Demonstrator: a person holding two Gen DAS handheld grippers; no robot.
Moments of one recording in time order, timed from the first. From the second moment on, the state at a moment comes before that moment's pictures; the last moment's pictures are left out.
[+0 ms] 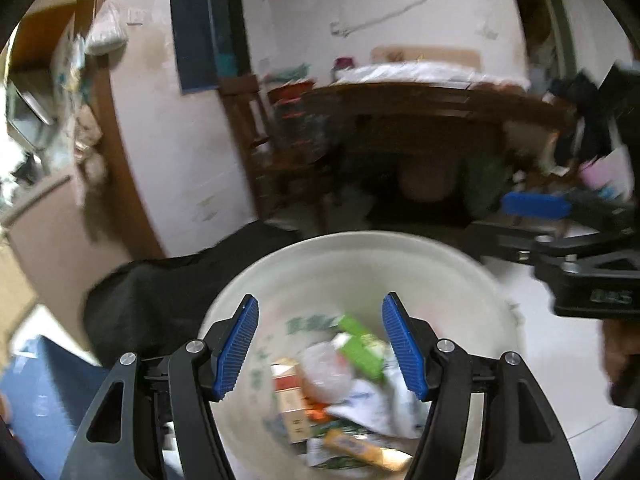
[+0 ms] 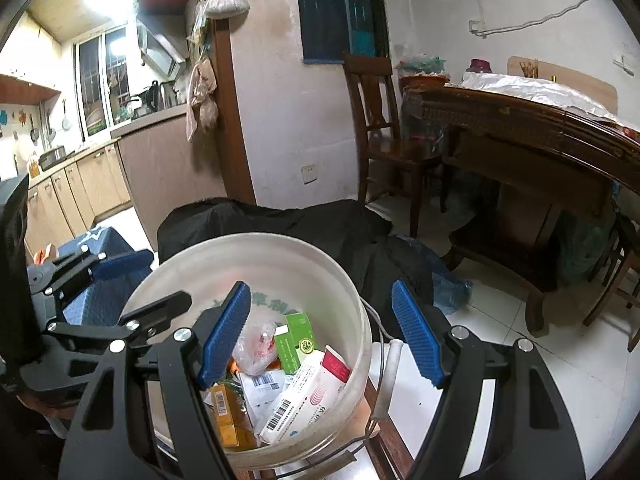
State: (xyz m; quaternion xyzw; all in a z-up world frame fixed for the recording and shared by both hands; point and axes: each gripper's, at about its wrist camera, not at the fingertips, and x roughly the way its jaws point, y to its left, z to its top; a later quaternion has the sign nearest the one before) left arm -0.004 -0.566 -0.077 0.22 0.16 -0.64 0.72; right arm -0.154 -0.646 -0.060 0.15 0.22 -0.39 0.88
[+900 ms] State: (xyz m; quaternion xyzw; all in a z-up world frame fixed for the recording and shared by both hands) left arm 0.214 -0.283 -0.076 0.05 0.28 -0.40 0.87; right arm 0.038 -0.515 -0.056 0.11 0.23 -0.13 0.96
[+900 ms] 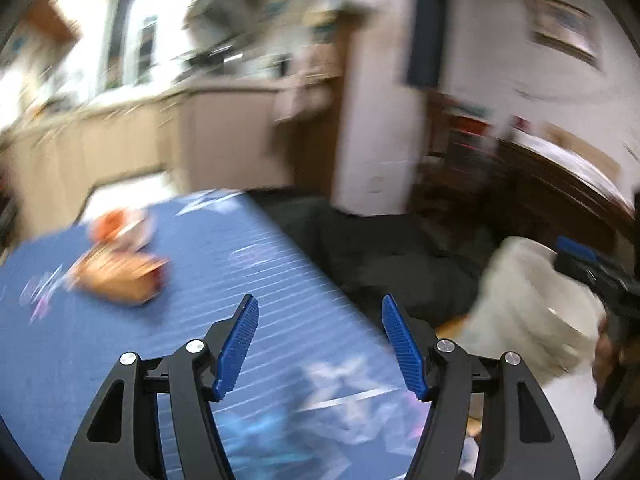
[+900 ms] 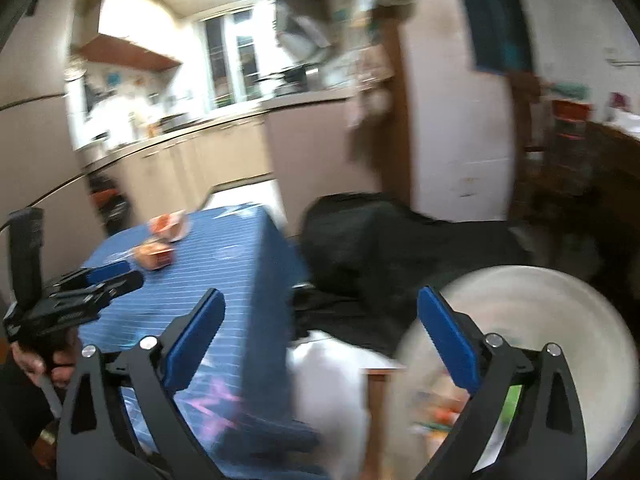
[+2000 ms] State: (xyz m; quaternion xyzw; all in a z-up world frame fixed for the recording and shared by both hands) left arm 0.369 -0.145 -0.125 -0.10 0.38 -0.24 0.89; right arm 0.486 -0.379 -0.117 0.14 0.41 0.26 0.86
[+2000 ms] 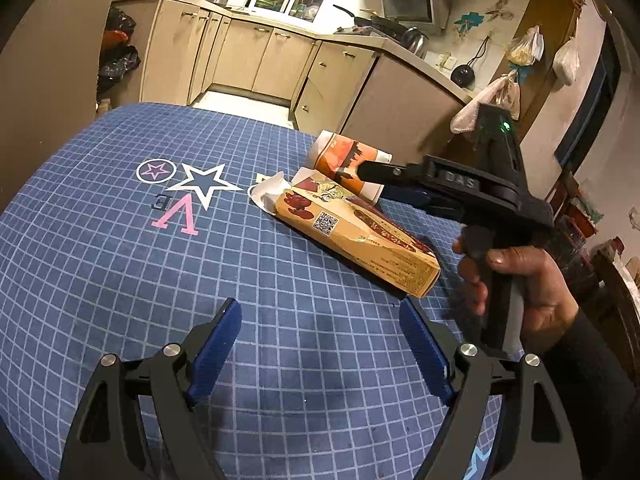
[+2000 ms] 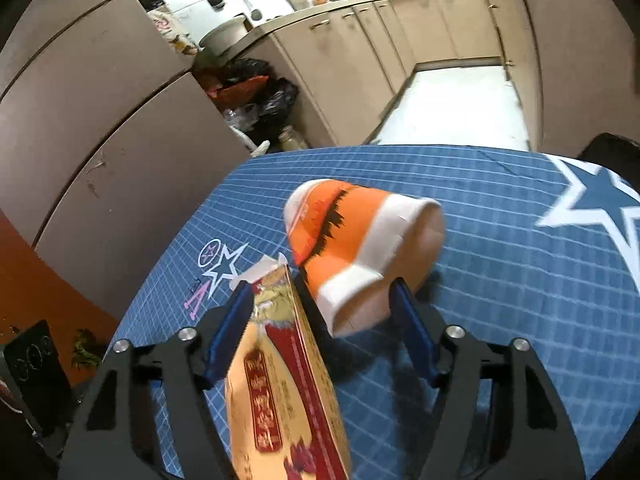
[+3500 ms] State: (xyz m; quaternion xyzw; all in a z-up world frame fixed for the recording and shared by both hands) left arm 0.308 -0.163 -0.138 -0.06 0.44 0.00 0.89; right arm 0.147 -0.375 -0.088 0.25 0.27 0.17 0.92
